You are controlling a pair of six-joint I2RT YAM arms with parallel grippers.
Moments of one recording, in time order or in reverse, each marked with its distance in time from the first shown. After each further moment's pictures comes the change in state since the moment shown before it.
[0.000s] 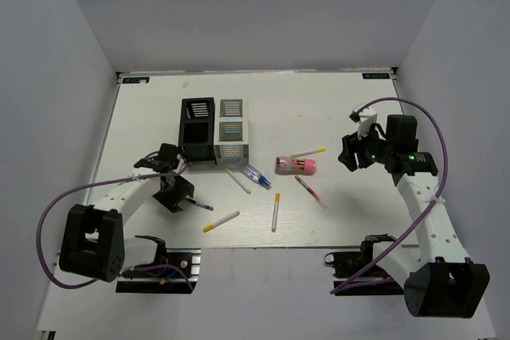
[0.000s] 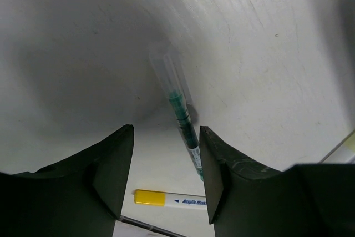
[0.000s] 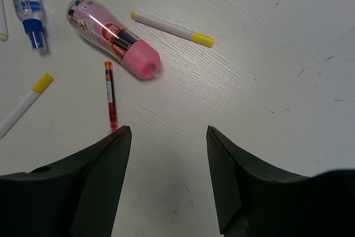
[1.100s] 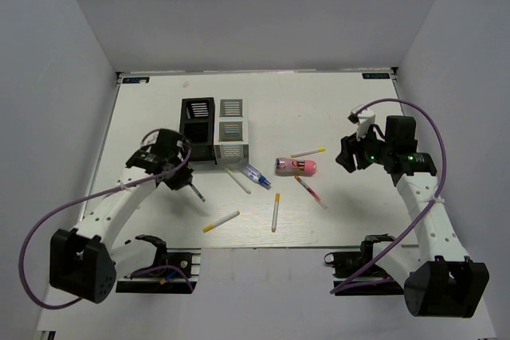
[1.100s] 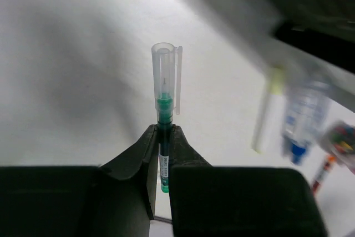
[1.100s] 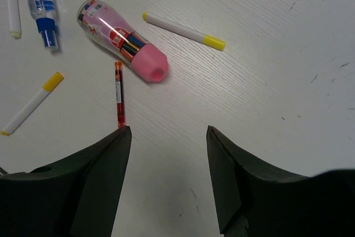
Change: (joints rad) left arm -0.090 -0.092 0.121 -0.037 -0.046 0.089; right arm 0.000 0.002 -0.015 0.011 -0.040 -0.003
